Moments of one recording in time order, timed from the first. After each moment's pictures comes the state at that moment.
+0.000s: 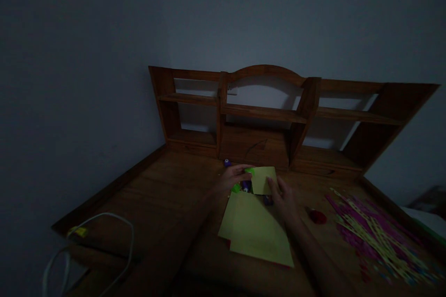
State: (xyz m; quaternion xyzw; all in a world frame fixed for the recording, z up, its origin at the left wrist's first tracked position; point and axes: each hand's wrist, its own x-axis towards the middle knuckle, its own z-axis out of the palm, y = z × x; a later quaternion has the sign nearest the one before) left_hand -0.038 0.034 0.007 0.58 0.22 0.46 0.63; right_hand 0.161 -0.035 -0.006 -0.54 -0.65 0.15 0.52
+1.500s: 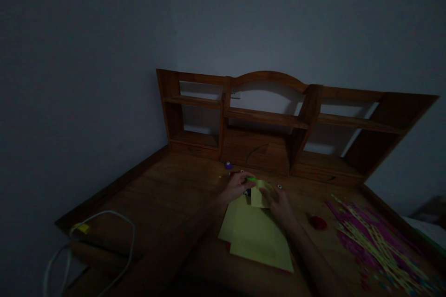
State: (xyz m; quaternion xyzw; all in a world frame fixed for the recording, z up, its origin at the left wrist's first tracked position) left_hand -0.023 0.032 -0.004 0.61 0.31 0.46 0.57; right_hand 0.158 -0.029 -0.013 -0.53 -0.65 0.24 0.48
